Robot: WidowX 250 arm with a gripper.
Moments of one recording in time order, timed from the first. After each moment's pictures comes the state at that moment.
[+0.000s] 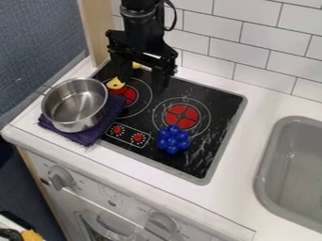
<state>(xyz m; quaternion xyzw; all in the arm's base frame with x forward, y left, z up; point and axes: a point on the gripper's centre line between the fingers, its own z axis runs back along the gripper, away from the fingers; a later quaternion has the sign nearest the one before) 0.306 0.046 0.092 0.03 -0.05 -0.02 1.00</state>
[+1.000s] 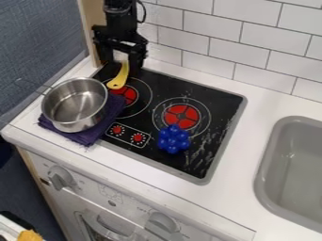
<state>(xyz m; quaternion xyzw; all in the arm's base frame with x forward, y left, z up) 0.381 0.142 0.039 0.04 -0.03 0.01 1.00</state>
